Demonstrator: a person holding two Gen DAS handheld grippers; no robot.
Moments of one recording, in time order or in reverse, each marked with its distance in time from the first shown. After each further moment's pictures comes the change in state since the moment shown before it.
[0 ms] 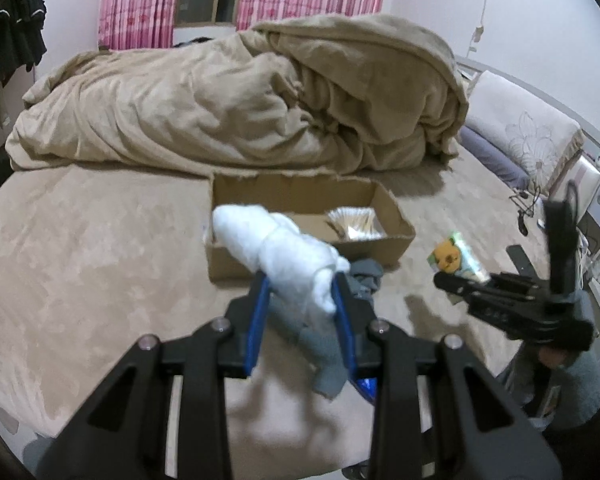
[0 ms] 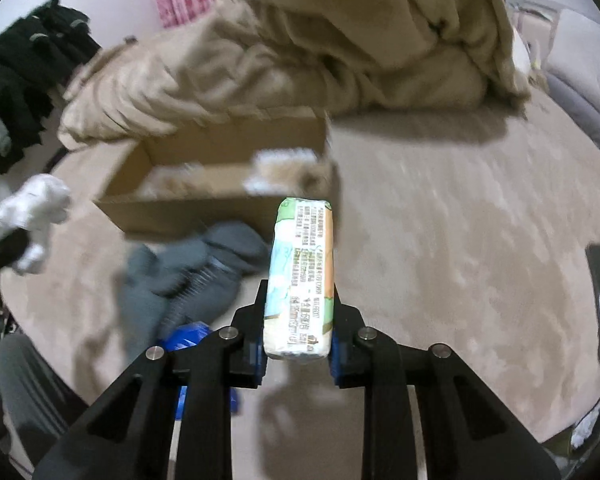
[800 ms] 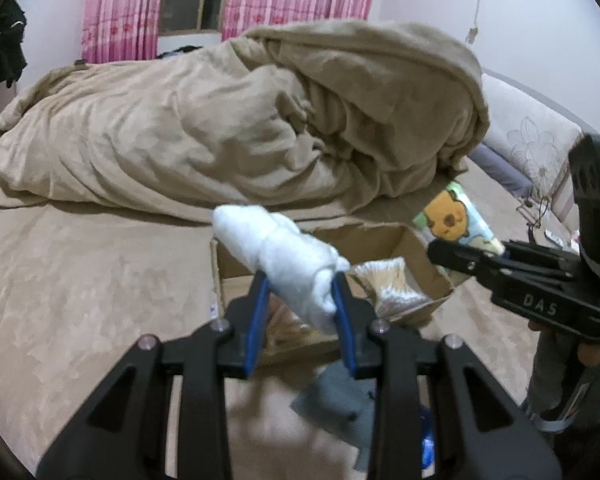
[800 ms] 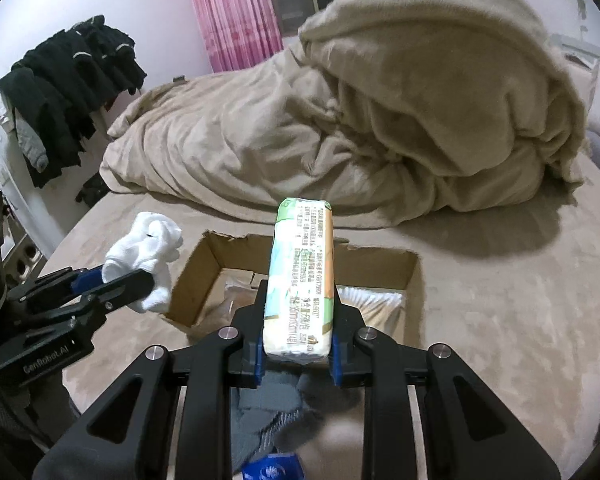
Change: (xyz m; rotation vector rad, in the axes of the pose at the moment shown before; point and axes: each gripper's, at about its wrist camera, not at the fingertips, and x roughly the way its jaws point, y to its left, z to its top) left arm 0.076 0.037 0.068 0.051 -0.002 -0.035; right arm 0.017 0.057 0.096 -0.073 -0.120 0.123
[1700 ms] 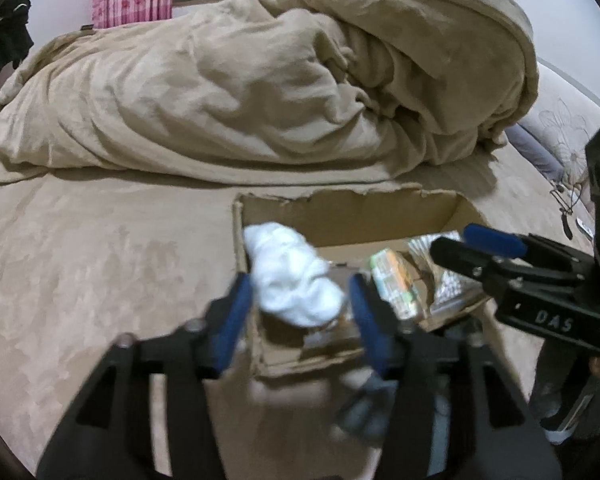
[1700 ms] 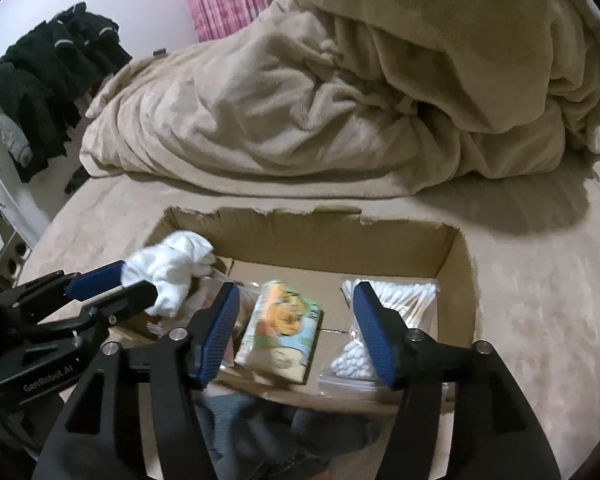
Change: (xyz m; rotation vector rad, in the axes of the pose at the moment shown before) left arm 0.052 0.022 -0.014 -0.036 0.101 0.080; right arm 0.068 -0.008 -0.012 0.034 0.063 -0.007
